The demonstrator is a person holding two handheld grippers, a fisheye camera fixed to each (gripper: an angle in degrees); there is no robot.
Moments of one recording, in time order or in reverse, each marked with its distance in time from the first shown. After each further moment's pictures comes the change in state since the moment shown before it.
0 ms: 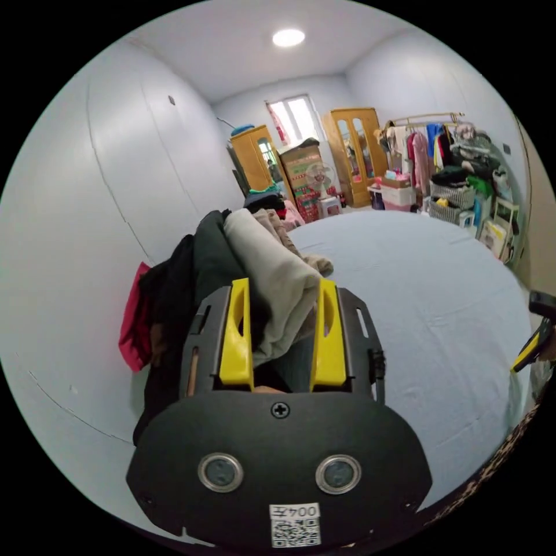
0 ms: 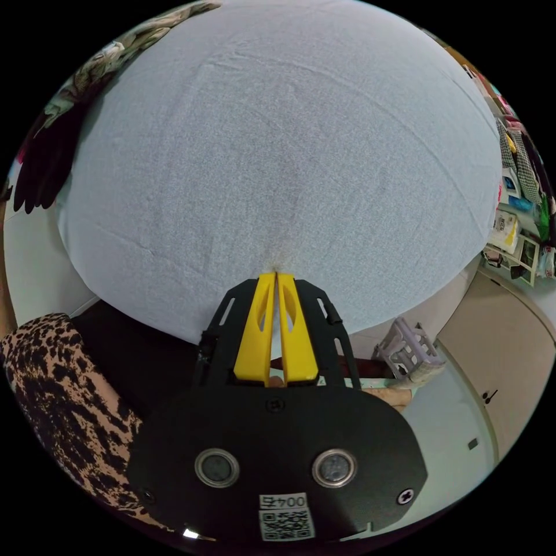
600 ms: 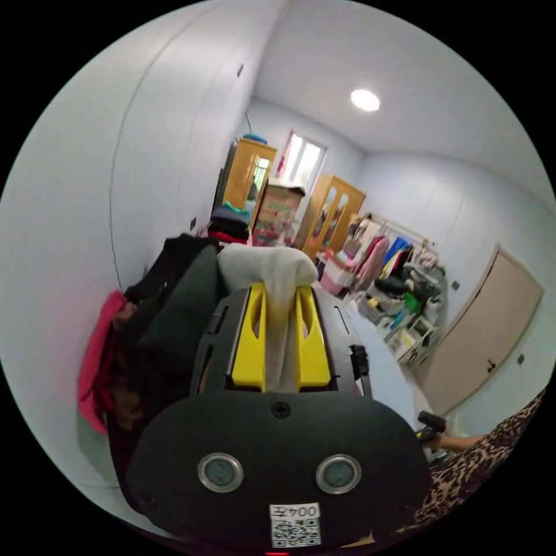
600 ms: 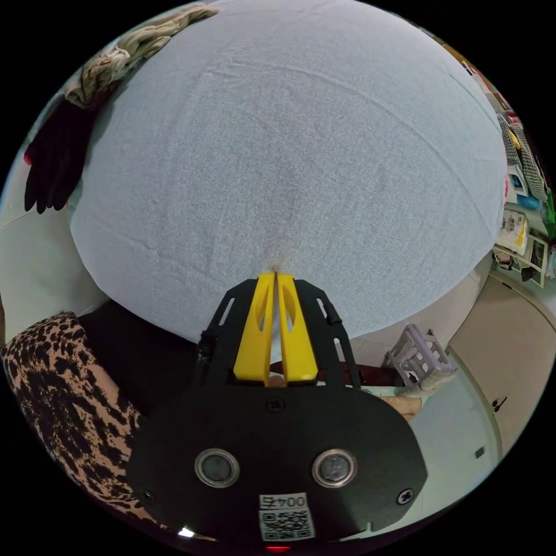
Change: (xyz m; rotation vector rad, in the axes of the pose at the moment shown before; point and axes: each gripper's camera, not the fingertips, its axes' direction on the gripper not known) left arm -0.336 -0.102 0.017 0.178 0.511 -0.445; right arm 0.058 0.049 -0.058 0.035 -0.071 -0.008
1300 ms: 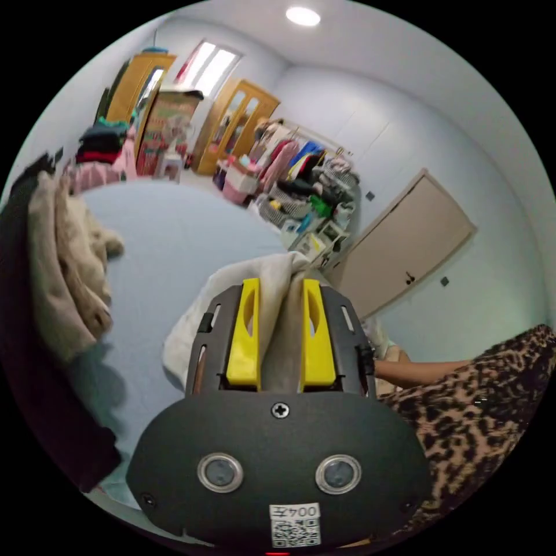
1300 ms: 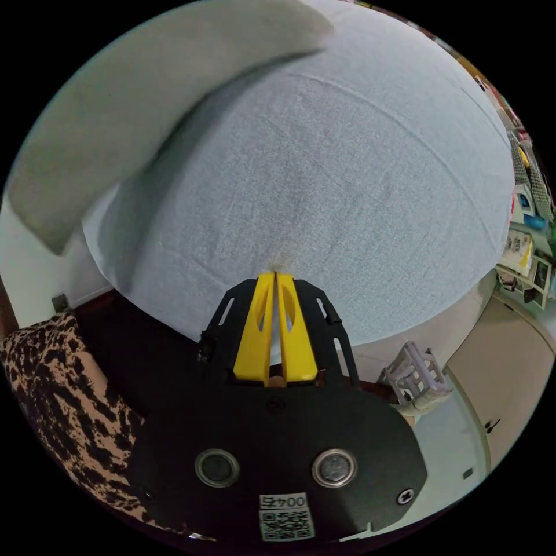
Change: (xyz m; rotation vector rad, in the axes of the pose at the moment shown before) left arm 0.242 0.122 0.155 -0.524 0.462 0.090; right arm -0.005 0.041 -0.076 0.050 -0.006 -0.092
